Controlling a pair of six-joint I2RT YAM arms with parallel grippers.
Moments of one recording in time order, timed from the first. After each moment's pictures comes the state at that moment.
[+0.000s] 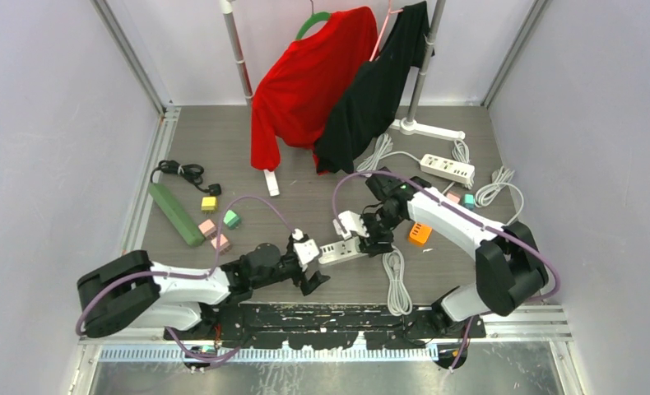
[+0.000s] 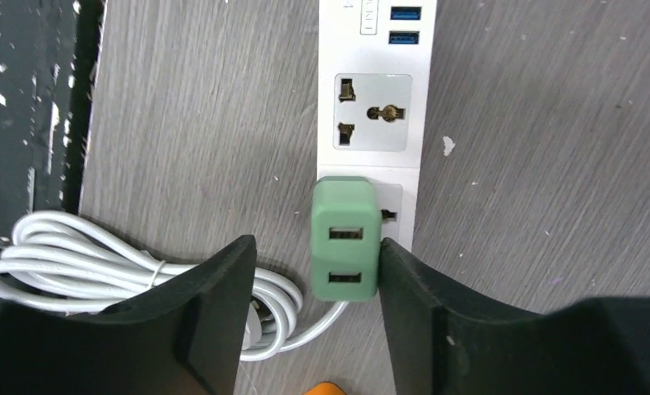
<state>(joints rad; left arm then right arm) -1.08 1.20 0.22 0.66 0.05 0.04 0.58 1.47 0.99 -0.91 -0.52 -1.28</state>
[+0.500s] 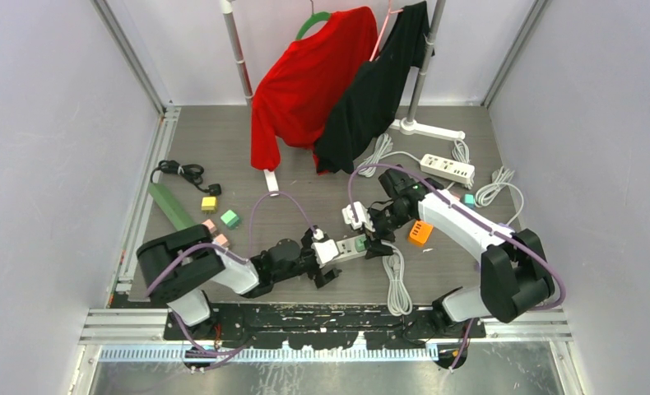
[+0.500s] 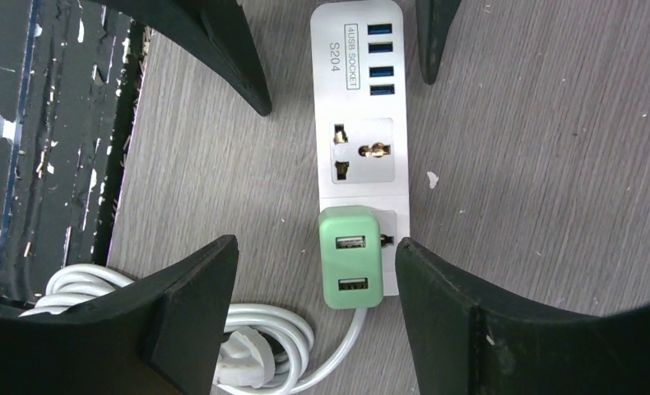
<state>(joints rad) -1.07 1.61 0.33 0.95 0.03 0.19 0.47 1.40 0.93 -0.85 -0.74 -1.24</state>
